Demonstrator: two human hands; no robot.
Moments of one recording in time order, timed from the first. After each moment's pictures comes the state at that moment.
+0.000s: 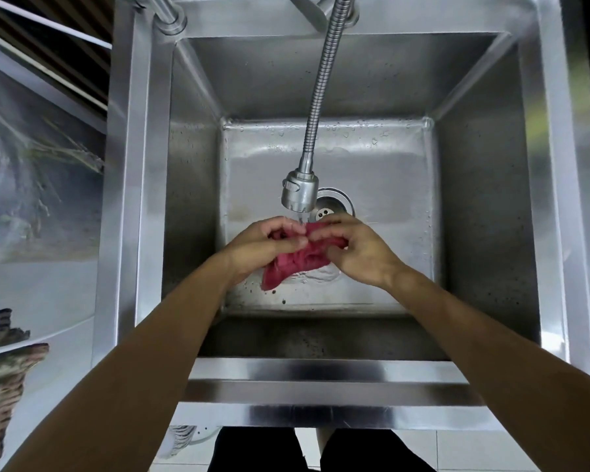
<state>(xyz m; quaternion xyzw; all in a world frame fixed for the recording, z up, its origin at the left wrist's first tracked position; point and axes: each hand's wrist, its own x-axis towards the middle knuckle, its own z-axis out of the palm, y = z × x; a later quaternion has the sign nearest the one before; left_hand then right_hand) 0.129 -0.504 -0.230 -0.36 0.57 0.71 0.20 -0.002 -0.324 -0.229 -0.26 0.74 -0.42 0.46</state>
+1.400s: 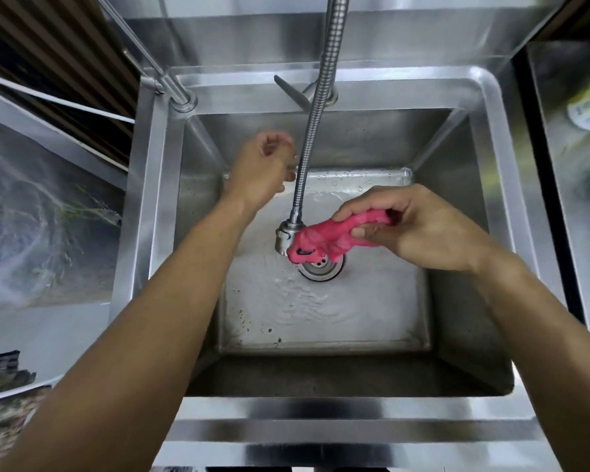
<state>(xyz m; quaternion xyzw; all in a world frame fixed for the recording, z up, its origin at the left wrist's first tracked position) -0.004 -0.551 -0.113 -0.40 0.69 0.60 -0.08 -0.094 -0.325 -0.072 -0.36 0.70 -0.44 0.44</state>
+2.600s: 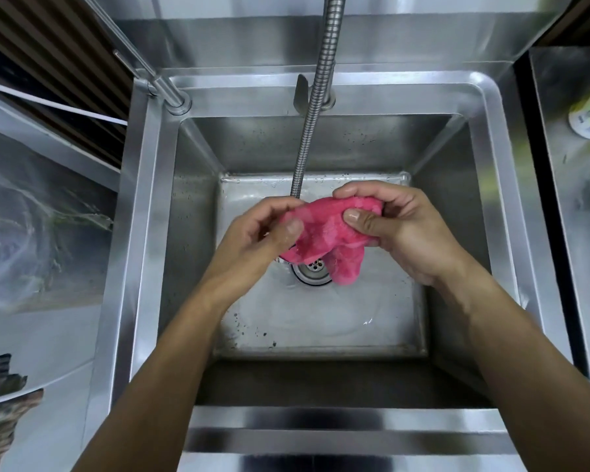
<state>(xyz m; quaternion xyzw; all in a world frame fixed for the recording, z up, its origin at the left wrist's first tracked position) 0.079 -0.505 -0.104 -0.21 0.67 0.71 -0.07 -0.090 -0.336 -0.097 -0.20 0.55 -0.66 0.47</state>
